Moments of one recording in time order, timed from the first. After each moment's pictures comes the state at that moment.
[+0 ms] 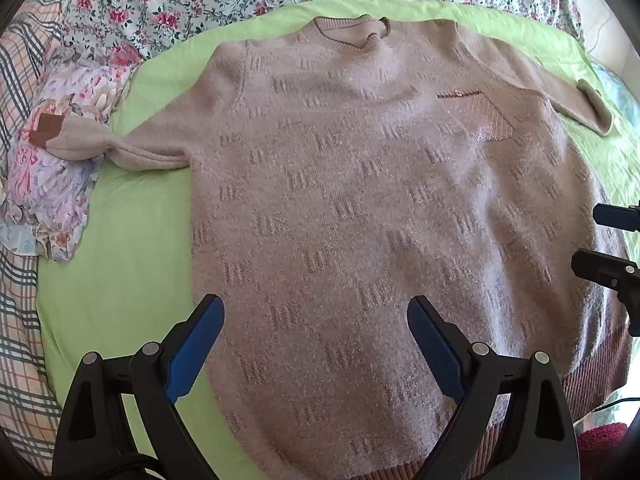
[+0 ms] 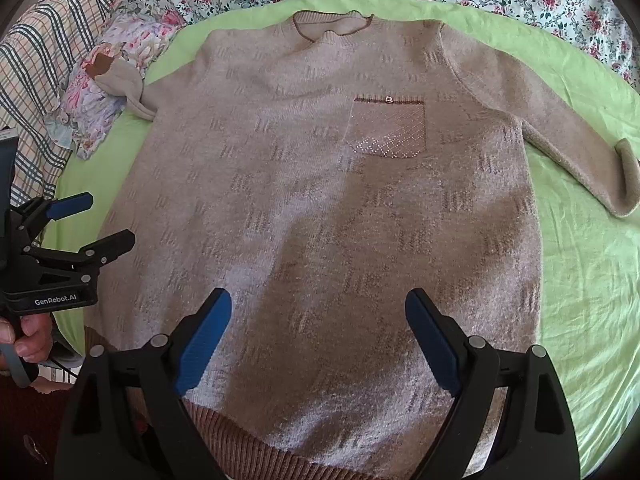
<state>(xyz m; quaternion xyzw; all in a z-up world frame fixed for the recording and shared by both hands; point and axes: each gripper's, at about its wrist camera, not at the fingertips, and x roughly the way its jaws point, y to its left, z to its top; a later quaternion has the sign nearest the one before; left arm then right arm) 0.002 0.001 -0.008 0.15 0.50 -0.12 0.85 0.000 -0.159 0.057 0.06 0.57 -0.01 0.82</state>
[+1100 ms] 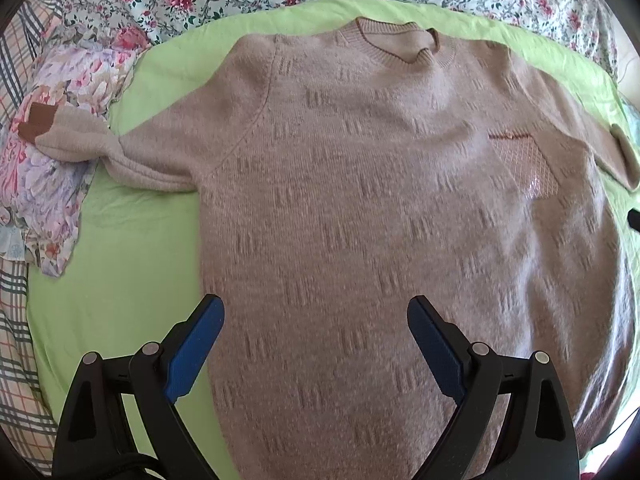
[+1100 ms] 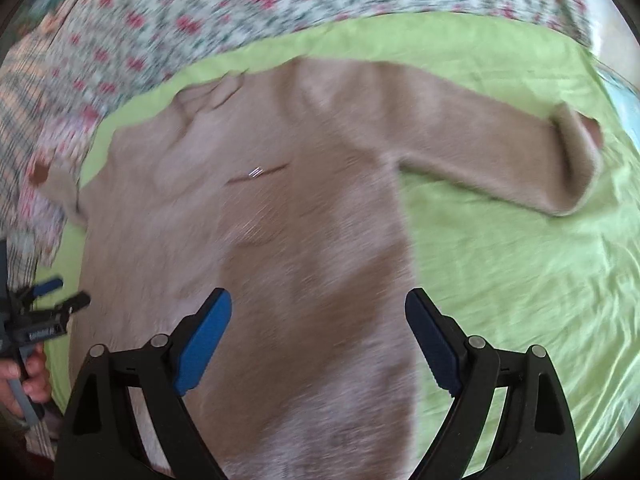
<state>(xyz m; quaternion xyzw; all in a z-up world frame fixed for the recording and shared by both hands) 0.082 0.008 -0.013 0.11 0.53 -0.09 0.84 0.014 -0.305 0.080 0.17 0.48 -0.15 0.85</state>
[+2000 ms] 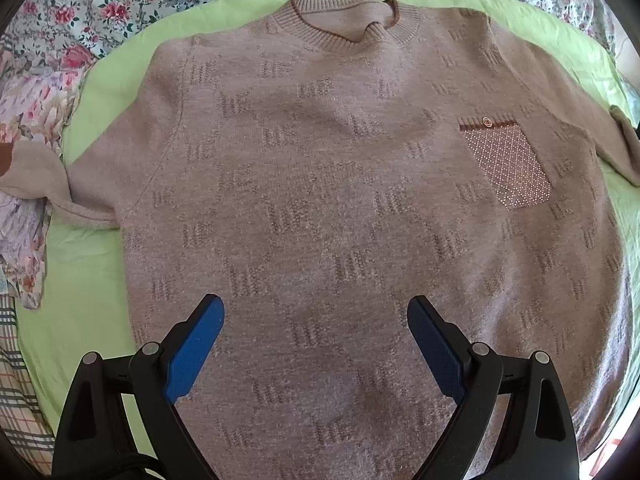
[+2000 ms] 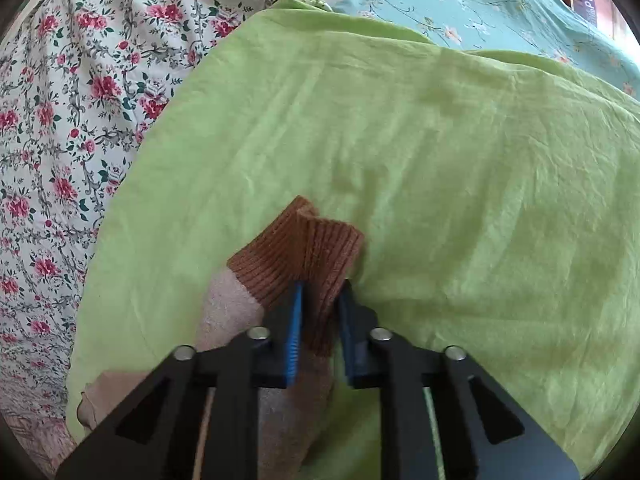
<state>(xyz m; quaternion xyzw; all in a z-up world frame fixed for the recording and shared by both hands) 0.107 -0.063 -0.034 0.14 0.57 -0.10 0.80 0.006 -0.616 0.066 0.39 0.33 -0.37 0.77</state>
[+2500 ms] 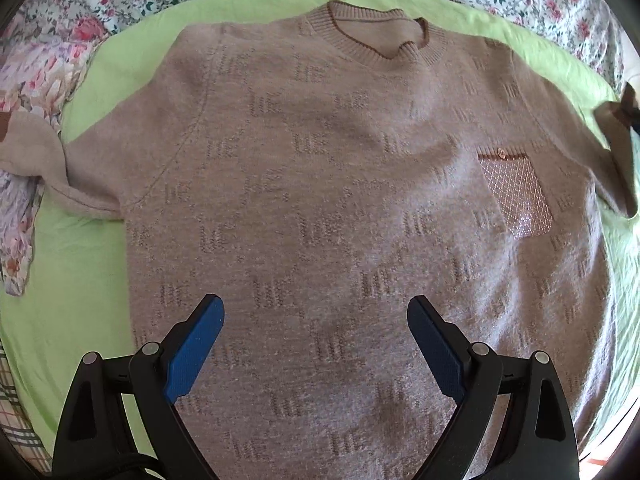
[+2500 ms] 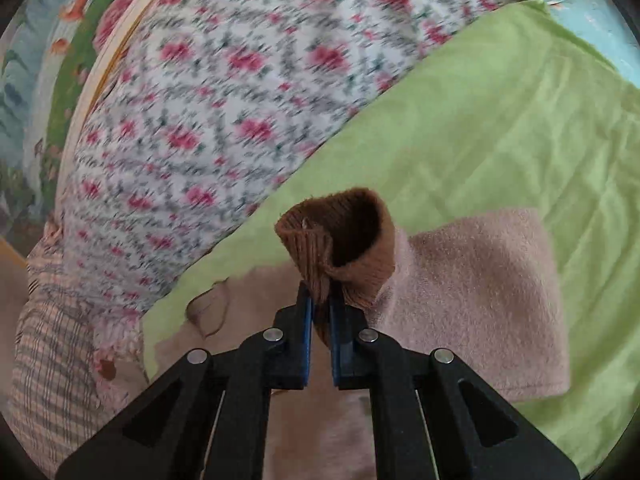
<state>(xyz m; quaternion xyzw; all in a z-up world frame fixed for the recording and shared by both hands) 0.125 -0.026 -0.029 0.08 0.57 -0.11 0.81 0.112 -0.389 0.113 0.36 0.35 -0.09 0.86</state>
